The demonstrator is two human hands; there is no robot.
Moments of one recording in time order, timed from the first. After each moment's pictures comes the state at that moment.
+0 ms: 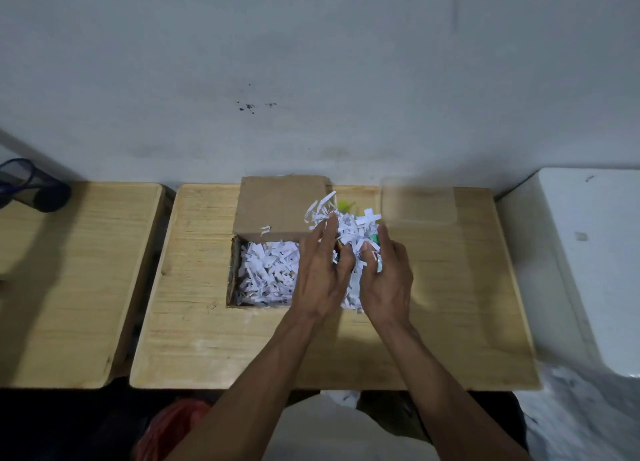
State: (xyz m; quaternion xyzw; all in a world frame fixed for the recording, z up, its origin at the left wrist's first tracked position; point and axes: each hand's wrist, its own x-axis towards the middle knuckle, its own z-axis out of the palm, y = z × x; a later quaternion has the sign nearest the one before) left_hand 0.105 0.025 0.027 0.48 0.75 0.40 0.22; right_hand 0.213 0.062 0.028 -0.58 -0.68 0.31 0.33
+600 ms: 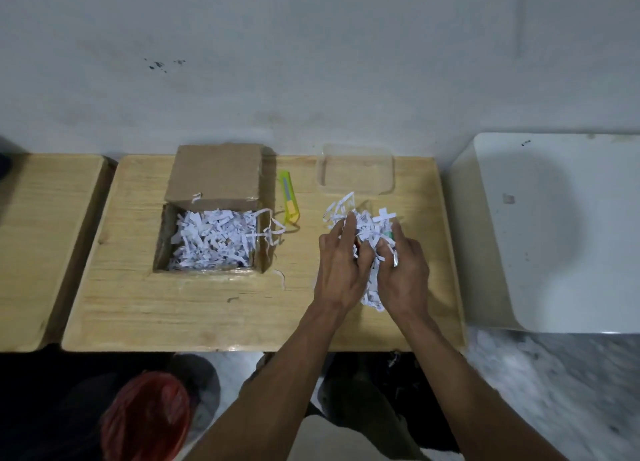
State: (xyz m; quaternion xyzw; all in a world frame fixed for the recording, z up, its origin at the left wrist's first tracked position) left_hand 0.283 0.052 0.000 0.46 0.75 0.37 0.28; right_hand 0.388 0.087 0.012 -0.60 -0.68 0.32 0.28
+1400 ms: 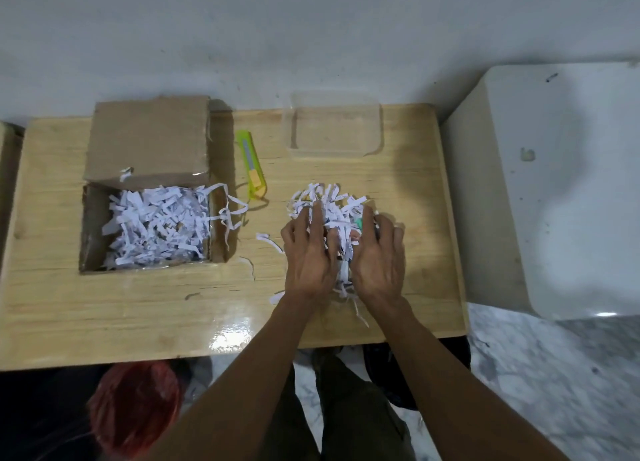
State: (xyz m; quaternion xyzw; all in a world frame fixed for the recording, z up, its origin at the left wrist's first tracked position) left_hand 0.279 0.057 -0.104 0.50 0.79 0.25 0.22; right_hand 0.385 0.100 -0.080 -0.63 -0.75 0.17 0.06
